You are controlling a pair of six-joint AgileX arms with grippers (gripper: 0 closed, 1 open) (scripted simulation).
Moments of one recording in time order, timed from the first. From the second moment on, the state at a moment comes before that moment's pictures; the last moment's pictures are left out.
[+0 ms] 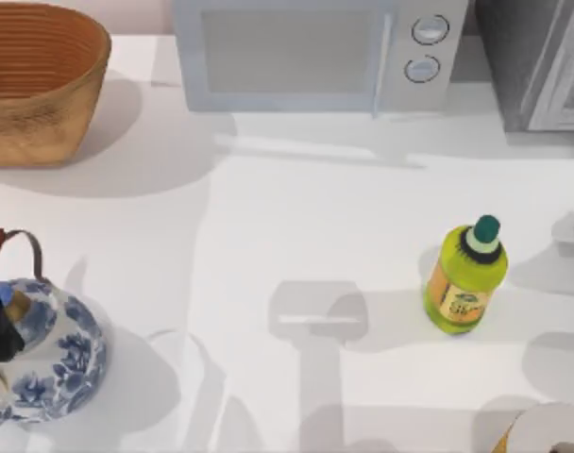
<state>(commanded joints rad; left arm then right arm) 0.00 0.00 0.00 0.00 0.00 0.00 -0.18 2.24 0.49 1.56 -0.15 -0.02</state>
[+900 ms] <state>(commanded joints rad) 0.00 0.00 0.00 0.00 0.00 0.00 -0.18 1.57 0.57 0.80 -0.16 -0.04</state>
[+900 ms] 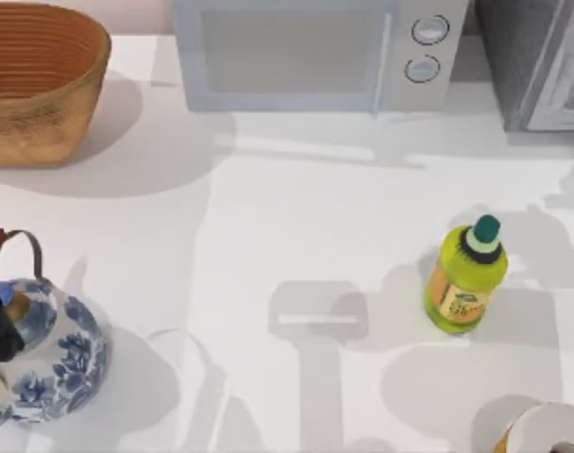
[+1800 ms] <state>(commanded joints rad) 0.00 0.00 0.00 0.00 0.00 0.00 -0.16 1.23 0.48 0.60 -0.12 -0.03</state>
